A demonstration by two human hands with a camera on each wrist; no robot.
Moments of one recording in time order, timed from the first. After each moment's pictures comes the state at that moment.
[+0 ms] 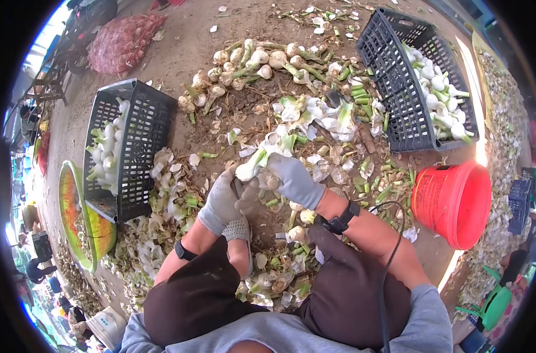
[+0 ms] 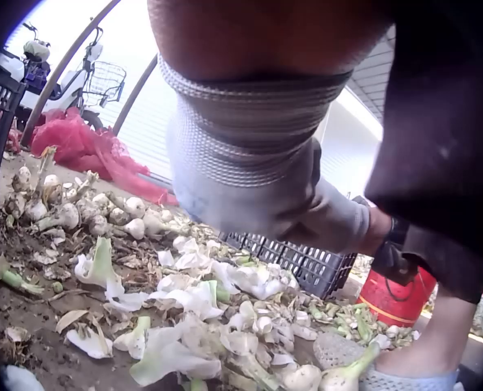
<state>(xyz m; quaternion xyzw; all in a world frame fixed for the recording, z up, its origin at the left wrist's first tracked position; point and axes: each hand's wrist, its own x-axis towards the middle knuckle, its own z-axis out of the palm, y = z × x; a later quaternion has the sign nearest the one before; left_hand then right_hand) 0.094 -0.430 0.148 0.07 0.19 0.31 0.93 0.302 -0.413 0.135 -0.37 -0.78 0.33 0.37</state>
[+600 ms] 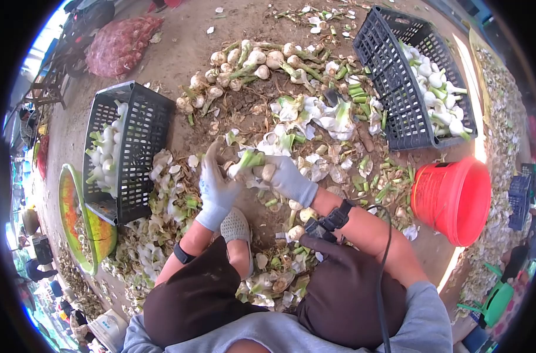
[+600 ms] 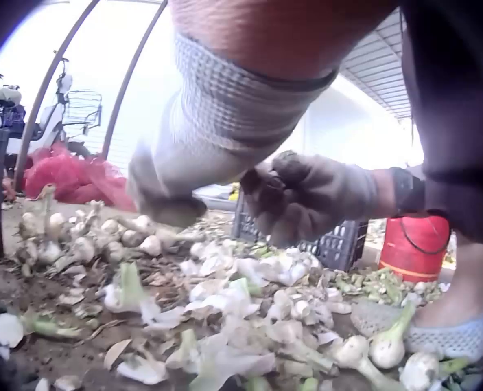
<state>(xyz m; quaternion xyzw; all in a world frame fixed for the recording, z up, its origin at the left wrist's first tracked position) 0.110 -0.423 0.165 0.68 0.56 0.44 0.18 0.285 -0.416 0.127 -0.33 -0.44 0.75 0.37</state>
